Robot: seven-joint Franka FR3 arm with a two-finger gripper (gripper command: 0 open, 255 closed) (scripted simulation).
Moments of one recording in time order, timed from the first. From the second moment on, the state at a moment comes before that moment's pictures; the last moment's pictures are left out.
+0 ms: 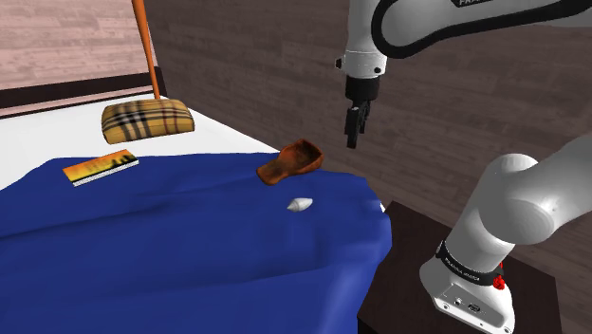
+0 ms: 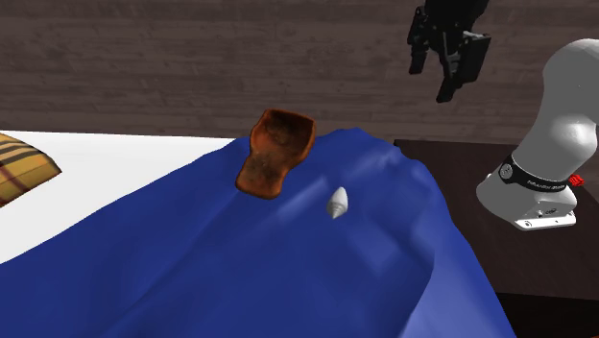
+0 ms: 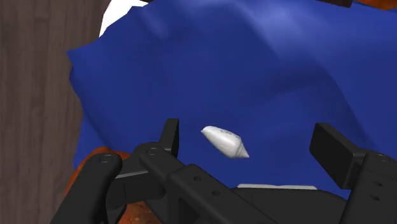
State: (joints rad) arm 0.03 -0.61 0.11 -2.45 0.02 1.76 -0.14
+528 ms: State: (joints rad) arm 0.06 -0.34 0.16 -2.45 -0.07 2.01 -0.22
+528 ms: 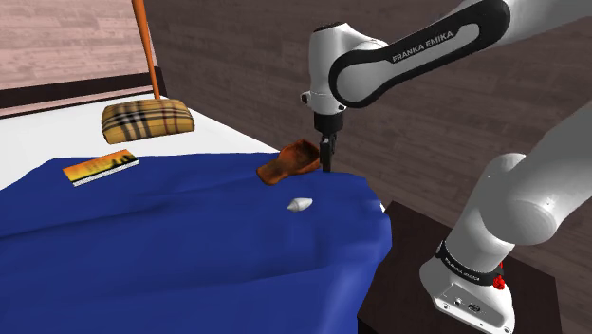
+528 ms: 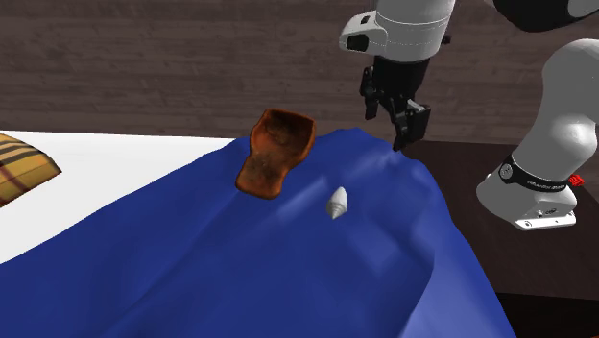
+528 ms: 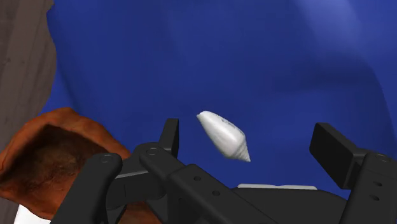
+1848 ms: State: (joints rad) arm 0.09 0.23 0.20 -2.32 -0.40 2.37 -0.19
